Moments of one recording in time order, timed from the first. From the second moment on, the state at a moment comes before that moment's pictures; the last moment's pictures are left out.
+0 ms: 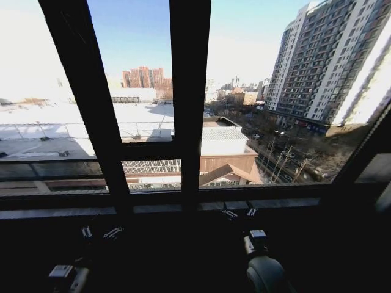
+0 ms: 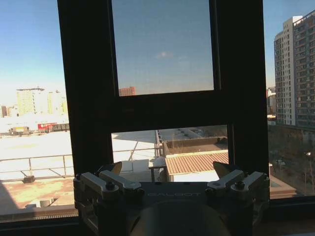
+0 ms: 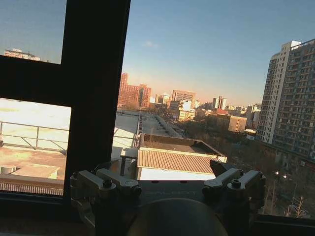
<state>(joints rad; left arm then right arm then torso) 1.70 -1.52 -0.94 -2.29 -0.21 0.12 0.28 -1.41 1.24 0.36 2.14 0.12 -0.23 0.31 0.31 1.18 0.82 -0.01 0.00</state>
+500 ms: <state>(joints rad) 1.71 -1.53 -0.93 -2.30 -0.20 0.12 0.29 -1.43 1.23 0.36 2.15 0.12 -0.23 0.31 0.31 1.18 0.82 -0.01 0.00</state>
